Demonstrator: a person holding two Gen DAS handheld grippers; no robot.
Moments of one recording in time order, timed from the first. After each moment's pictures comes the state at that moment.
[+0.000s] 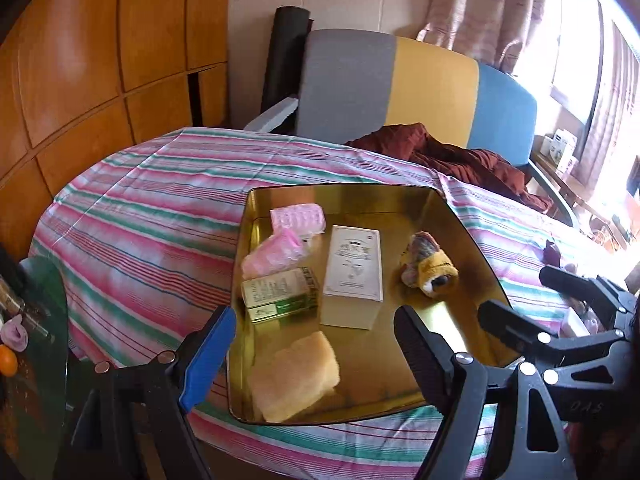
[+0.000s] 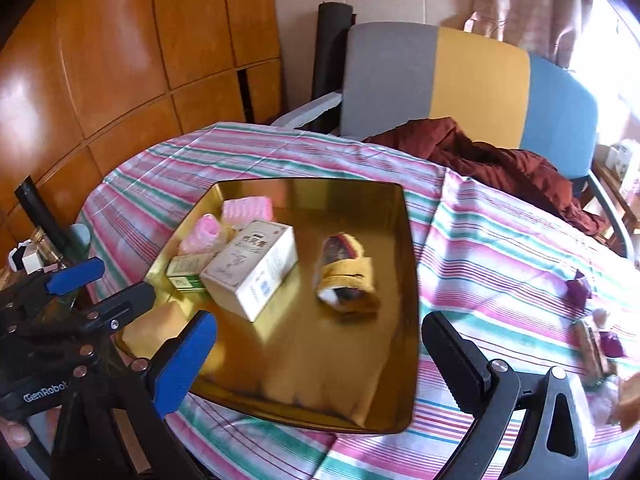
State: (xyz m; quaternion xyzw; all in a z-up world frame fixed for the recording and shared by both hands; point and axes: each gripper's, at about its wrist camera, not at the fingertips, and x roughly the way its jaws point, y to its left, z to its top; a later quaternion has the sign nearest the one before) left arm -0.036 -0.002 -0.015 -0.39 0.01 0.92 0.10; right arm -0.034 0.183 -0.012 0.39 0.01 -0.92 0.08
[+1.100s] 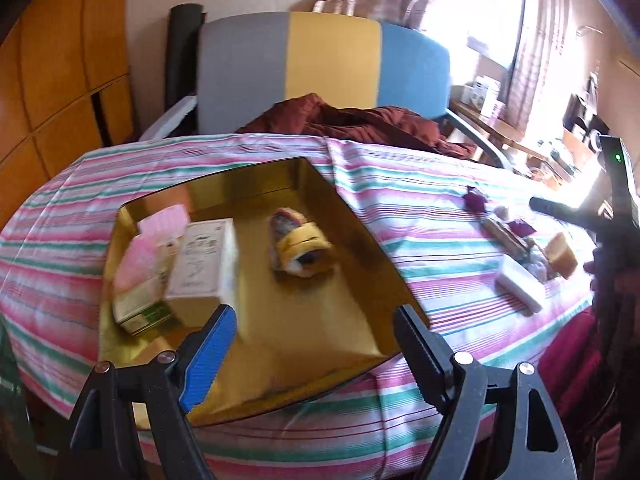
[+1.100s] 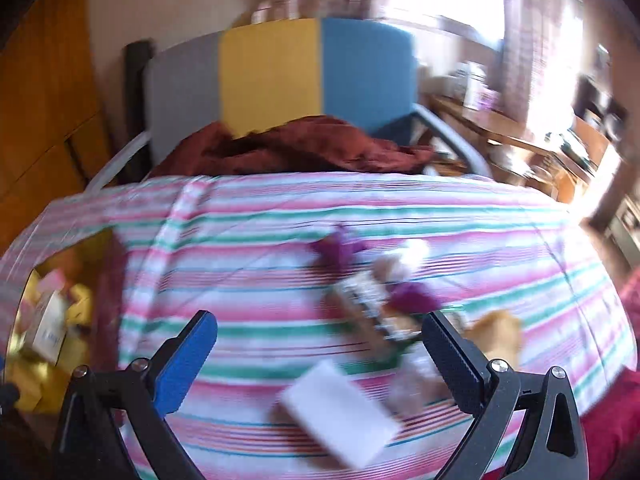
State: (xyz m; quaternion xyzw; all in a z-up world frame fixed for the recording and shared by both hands) left arm -0.019 0.101 -0.018 -0.41 0.06 0.88 0.25; right arm 0.009 0.456 0.002 0.38 -0.09 -0.90 -0.20
